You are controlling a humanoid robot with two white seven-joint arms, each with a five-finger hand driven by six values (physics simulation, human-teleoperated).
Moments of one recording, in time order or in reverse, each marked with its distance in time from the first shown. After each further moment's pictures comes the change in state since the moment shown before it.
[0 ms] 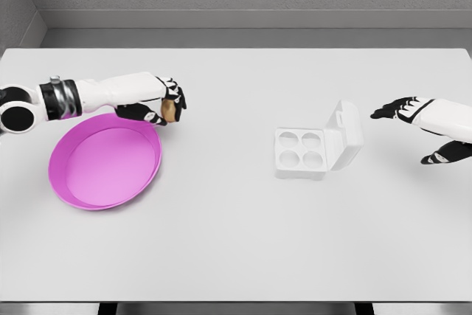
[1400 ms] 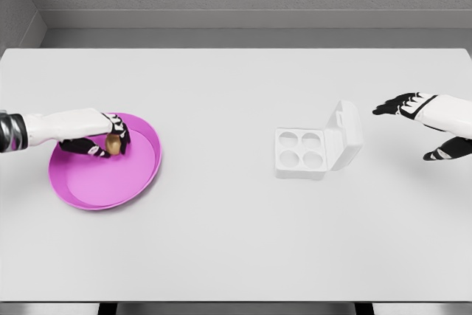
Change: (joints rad) left arm 0.000 0.185 -0.158 -0.007 -0.047 0.000 0.002; right arm -0.012 -0.007 -0.002 0.000 -0.002 0.000 0.000
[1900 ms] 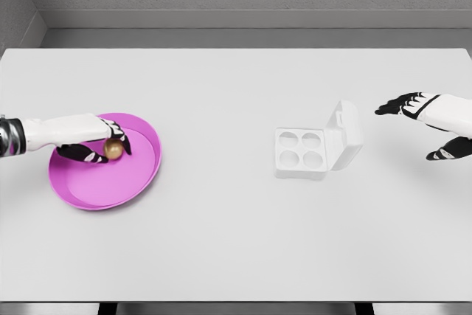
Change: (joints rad) left arm -0.002 0.008 -0.026 -0.015 0.002 0.000 -0.003; right arm 0.000 -0.013 0.001 0.000 -0.001 0.000 0.000
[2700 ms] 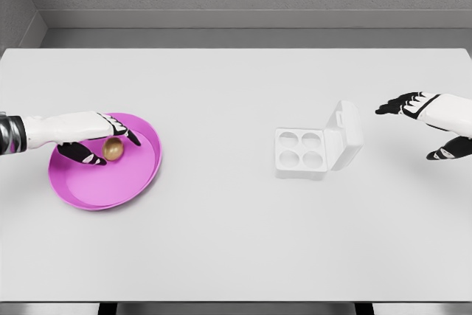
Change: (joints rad) left arm -0.020 0.008 -0.007 -0.024 0.000 0.000 -0.002; right arm -0.002 -0.002 0.000 0.000 0.000 0.000 0.000
